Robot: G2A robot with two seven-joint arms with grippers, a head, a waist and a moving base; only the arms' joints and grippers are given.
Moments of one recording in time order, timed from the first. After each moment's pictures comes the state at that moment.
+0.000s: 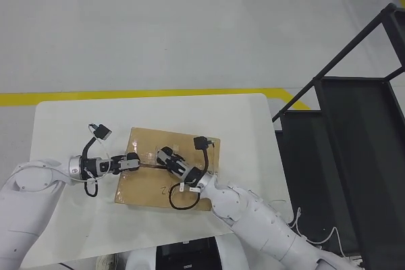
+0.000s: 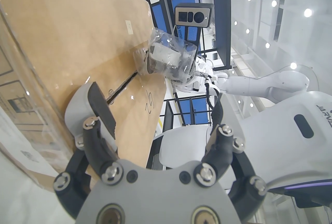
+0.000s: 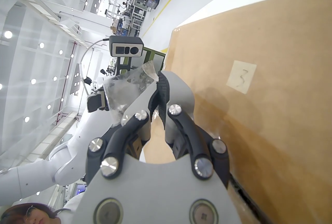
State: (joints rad) left arm 1.13 -0.89 -1.19 -1.36 -0.41 -0.51 -1.25; right arm -1.27 -1.31 0.78 -1.50 -0.18 -0.27 0.01
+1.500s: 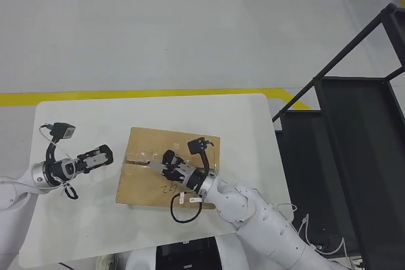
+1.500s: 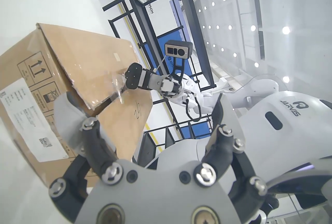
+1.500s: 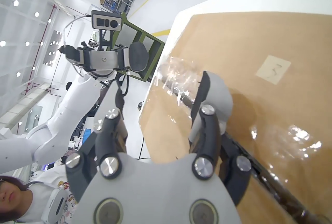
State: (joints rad) left arm 1.33 -0.84 -1.46 -1.48 -0.54 -0.58 -1.20; right arm -1.37 -1.29 0.89 -1.71 -0.43 -0.21 0.19
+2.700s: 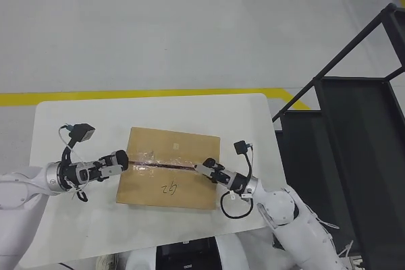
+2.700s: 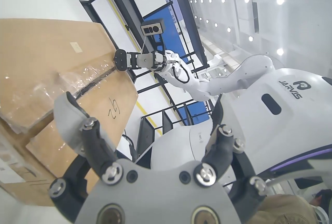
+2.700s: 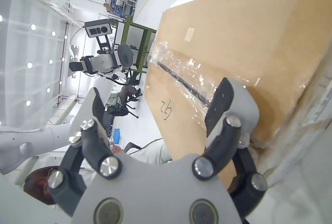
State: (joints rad) left arm 1.32 -0.84 -1.39 -1.59 -0.54 -0.58 -1.24; right arm -1.61 -1.20 1.25 -1.79 -0.13 -0.34 0.54
